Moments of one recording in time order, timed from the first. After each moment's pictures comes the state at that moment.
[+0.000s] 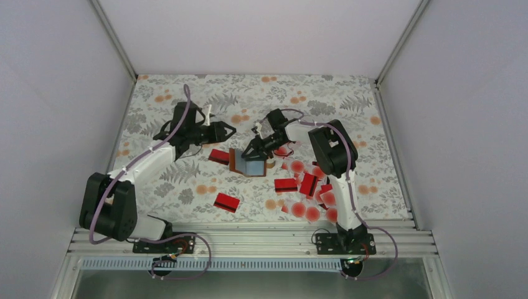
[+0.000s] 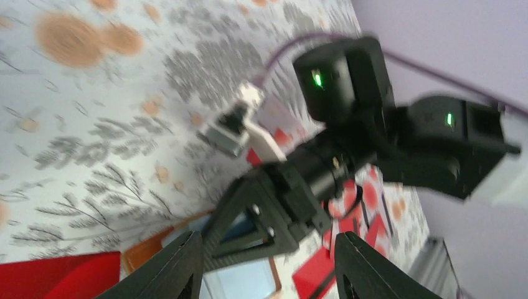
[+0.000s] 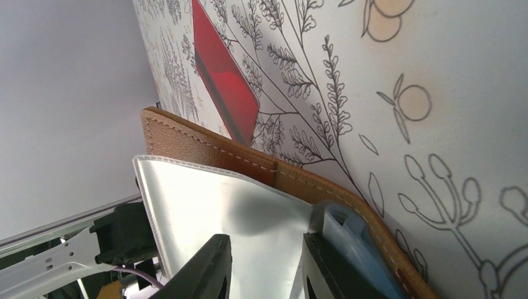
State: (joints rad) left arm -0.30 1.40 0.89 -0.15 0.55 -0.55; right arm 0.52 2.26 1.45 -0.44 -1.06 0.46
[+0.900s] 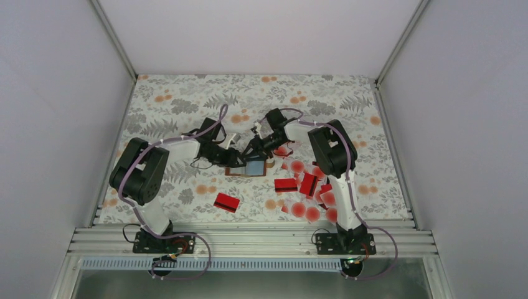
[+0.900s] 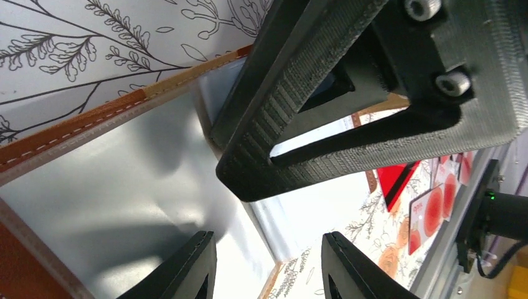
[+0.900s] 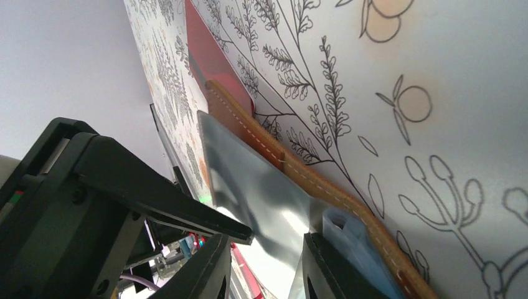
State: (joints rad) left arm -0.41 1.75 0.90 -0.30 0.70 -0.24; right arm 0.52 2.26 1.46 -0.47 -1.04 0.46
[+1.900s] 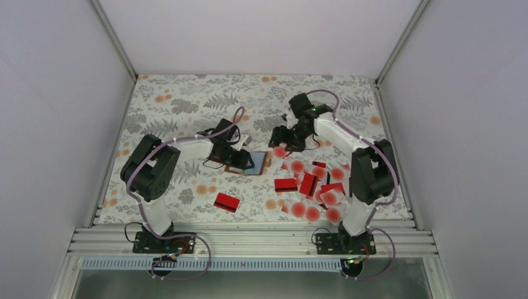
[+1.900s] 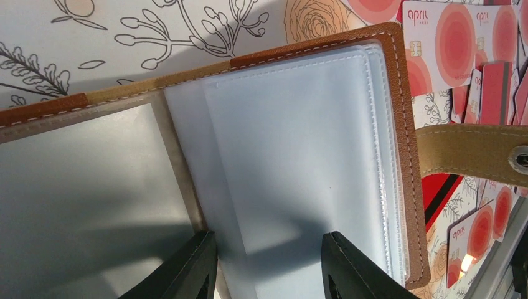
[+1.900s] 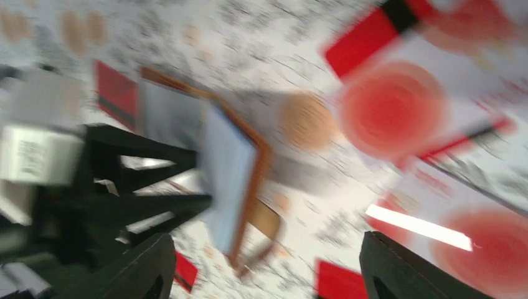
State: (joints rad) left arm -0.54 1.82 0.99 -0.31 0.53 -0.27; right arm 0.44 1.83 1.39 -0.82 -0.51 0.46
